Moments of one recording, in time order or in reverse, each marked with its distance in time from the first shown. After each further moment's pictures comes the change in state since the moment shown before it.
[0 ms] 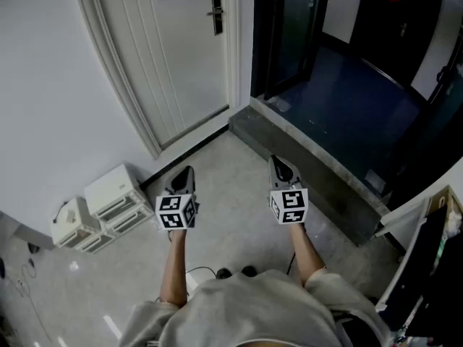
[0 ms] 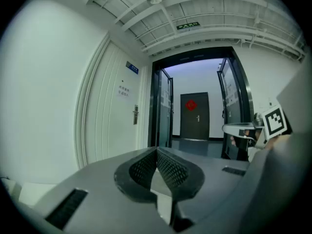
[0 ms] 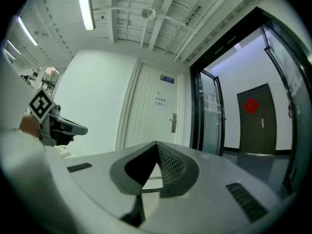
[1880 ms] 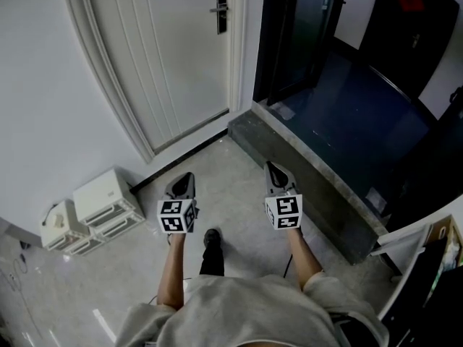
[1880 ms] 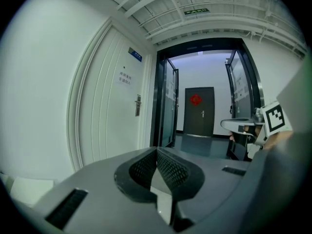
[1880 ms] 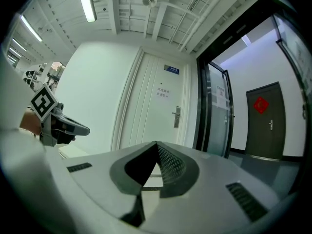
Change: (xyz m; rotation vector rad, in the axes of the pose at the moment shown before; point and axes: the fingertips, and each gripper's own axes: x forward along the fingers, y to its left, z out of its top) left arm 0.140 0.033 -0.042 -0.050 0.074 0.030; right arm 0.134 -0.048 -0.054 -0.047 0.050 0.064
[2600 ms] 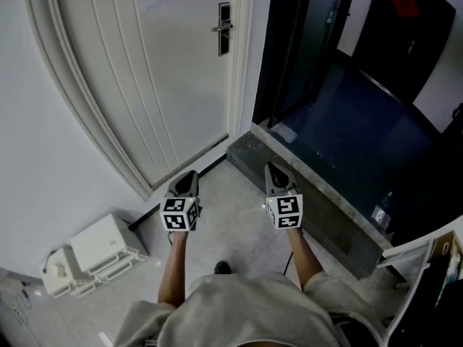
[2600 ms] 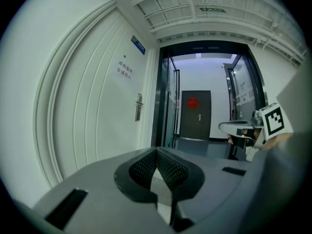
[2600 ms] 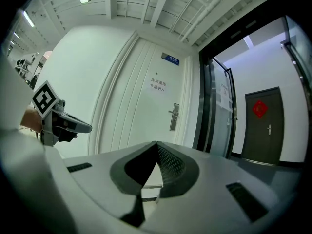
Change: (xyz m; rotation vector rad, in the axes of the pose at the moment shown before) left arm 0.227 0.153 0.098 0.019 -0.029 -0.127; right arm 0.267 -0.028 0.036 -0.031 0.025 -0.089
